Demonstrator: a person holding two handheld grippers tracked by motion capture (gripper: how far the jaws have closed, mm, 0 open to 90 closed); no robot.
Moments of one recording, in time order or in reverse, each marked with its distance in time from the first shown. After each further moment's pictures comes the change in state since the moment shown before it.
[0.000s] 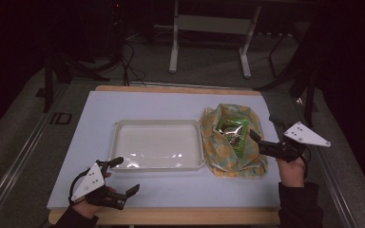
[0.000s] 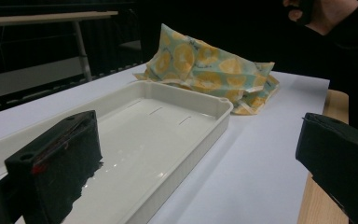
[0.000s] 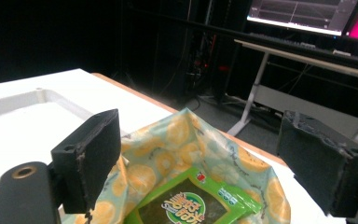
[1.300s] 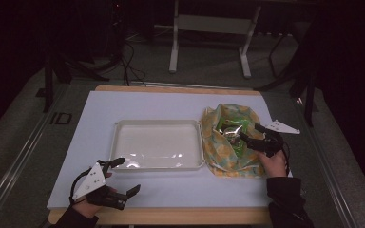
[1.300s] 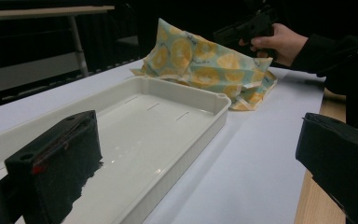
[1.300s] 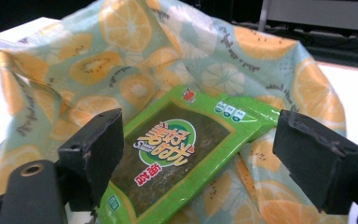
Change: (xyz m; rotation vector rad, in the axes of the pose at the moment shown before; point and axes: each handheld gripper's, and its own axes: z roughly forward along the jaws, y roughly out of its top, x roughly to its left) left arm 0.000 -0.001 0.002 0.020 -0.011 -0.002; right arm -0.035 -0.086 0.072 0.241 0.013 0.239
